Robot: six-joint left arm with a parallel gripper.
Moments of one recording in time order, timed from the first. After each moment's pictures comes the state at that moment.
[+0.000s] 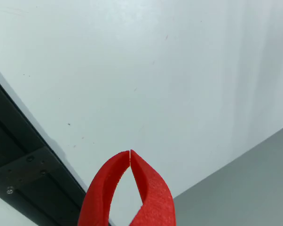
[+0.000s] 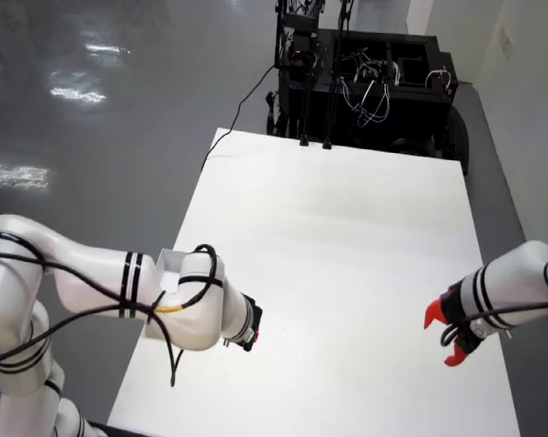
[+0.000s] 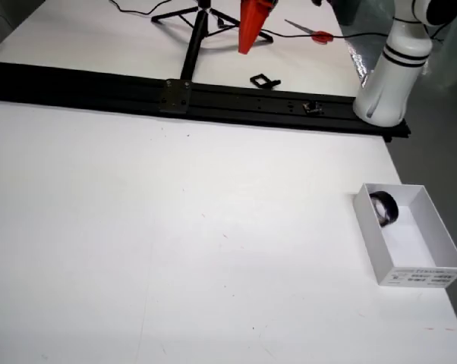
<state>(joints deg) -74.0 19.7 87.4 23.7 58.1 -68.7</state>
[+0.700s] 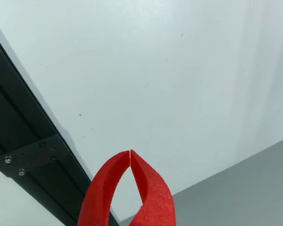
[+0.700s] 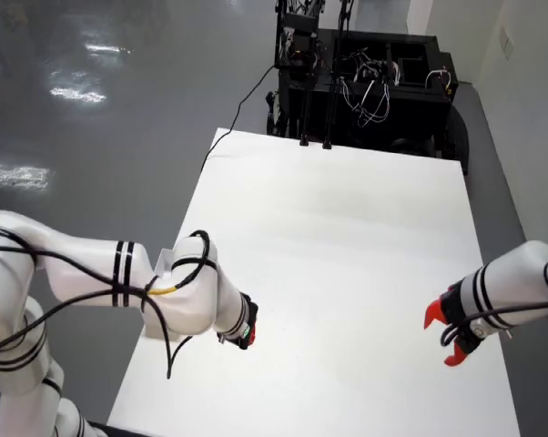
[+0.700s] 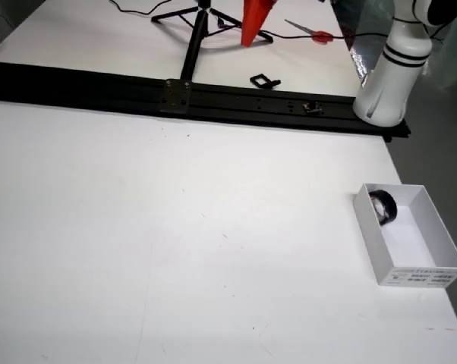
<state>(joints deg) -71.9 17.5 87.4 17.3 59.0 -64.9</state>
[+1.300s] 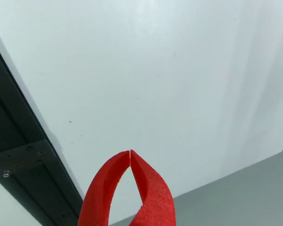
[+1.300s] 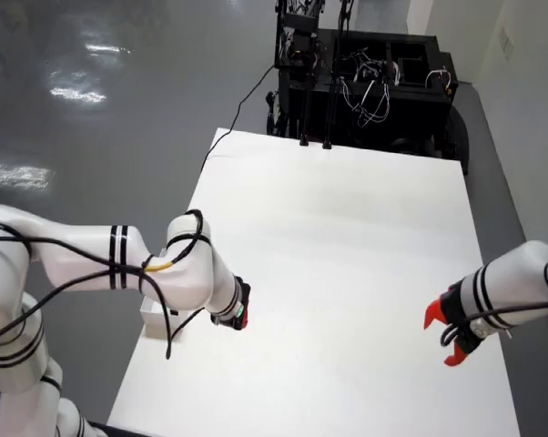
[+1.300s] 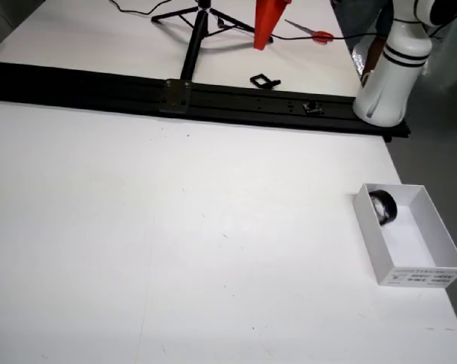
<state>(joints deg) -67.4 16.0 87.4 15.5 60.7 -64.5</state>
